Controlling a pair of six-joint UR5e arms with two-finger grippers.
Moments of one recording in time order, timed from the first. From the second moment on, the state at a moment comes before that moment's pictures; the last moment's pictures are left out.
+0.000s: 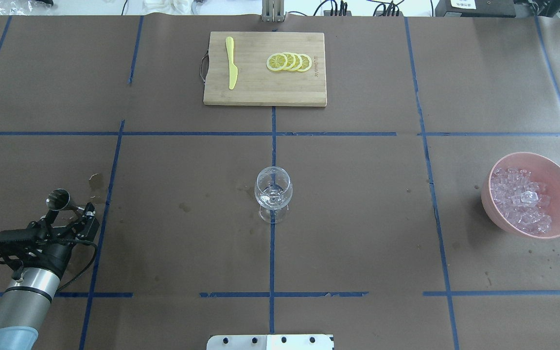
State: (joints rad) left arm -0.07 -1.39 -1.77 -2.31 -0.49 -1.65; right arm 1.54 -1.56 1.77 -1.50 2.47 0.37
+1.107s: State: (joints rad) left arm -0.07 -1.39 -1.77 -2.31 -0.47 -1.67; right arm 1.49 -1.57 1.81 -1.50 2.46 0.46
